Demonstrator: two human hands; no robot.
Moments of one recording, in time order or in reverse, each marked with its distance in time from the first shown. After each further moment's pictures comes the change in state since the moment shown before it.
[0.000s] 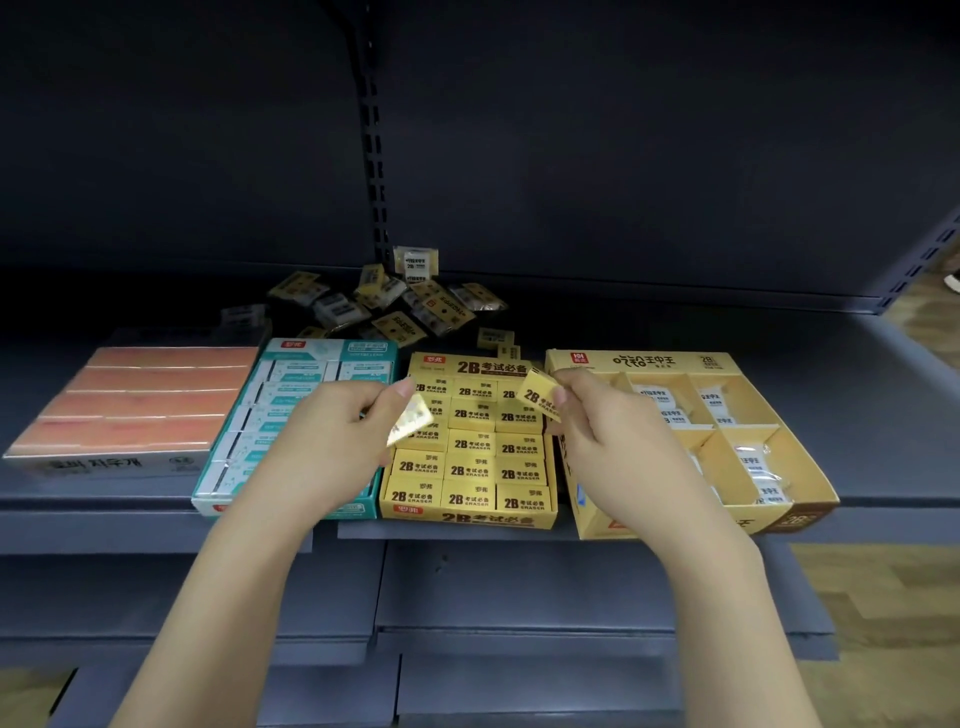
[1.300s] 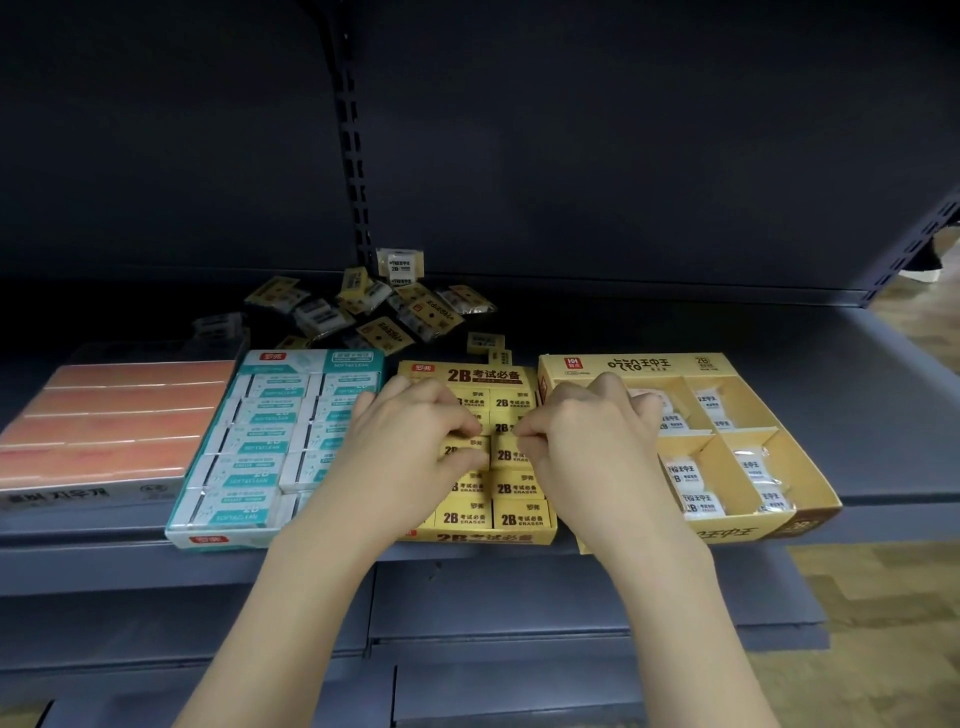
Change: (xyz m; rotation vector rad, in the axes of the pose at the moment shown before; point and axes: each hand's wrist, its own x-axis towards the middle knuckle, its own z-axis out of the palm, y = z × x) left_hand 0.023 0.002 0.039 0.525 -0.026 0.491; right_hand 0.009 -0.015 0.018 -0.488 0.021 0.038
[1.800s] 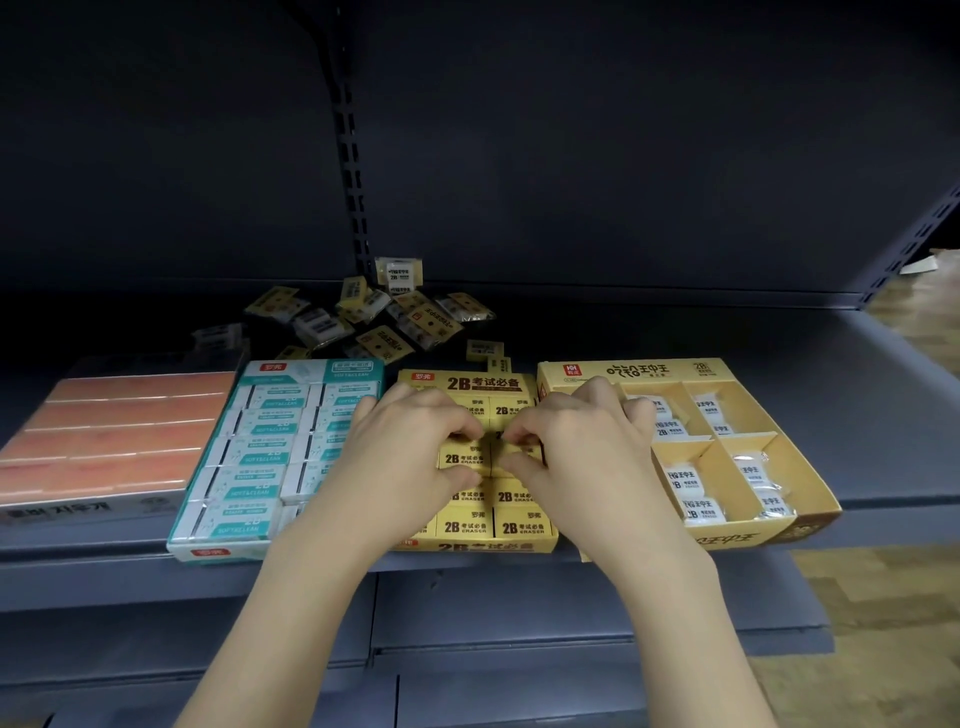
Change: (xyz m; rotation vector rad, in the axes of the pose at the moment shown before) left_hand 0.002 -0.001 -0.004 -0.001 -0.038 0.010; right_hand -0.001 0.003 0.003 0.057 0.052 -0.088
